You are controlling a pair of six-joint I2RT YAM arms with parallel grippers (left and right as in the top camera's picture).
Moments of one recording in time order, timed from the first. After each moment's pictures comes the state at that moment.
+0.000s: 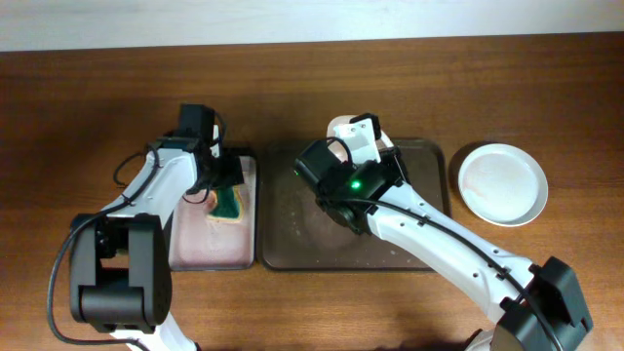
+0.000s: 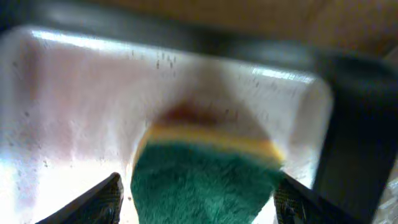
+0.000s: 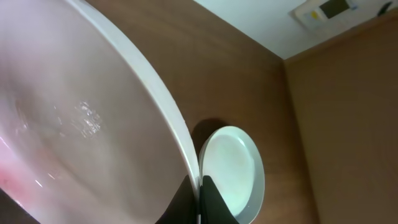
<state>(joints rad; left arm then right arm) -0.08 1.88 1.22 -0.63 0.02 -0.23 0.75 1.68 1.36 -0.99 1.02 0.42</state>
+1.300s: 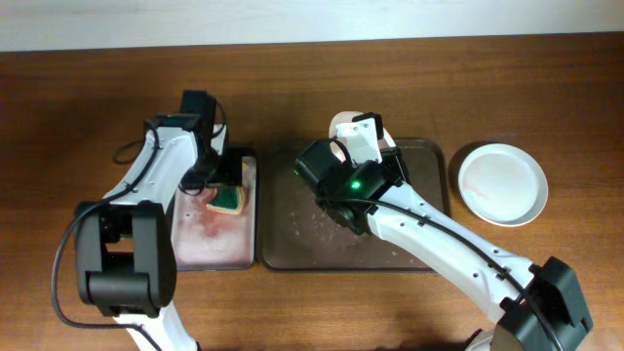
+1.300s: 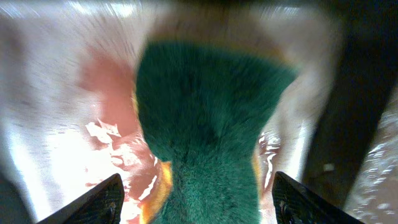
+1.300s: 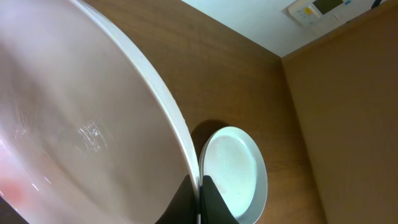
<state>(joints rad) -0.08 1.96 1.39 -0.93 0.04 -0.09 0.75 1.68 1.36 -0.99 1.03 0.47</state>
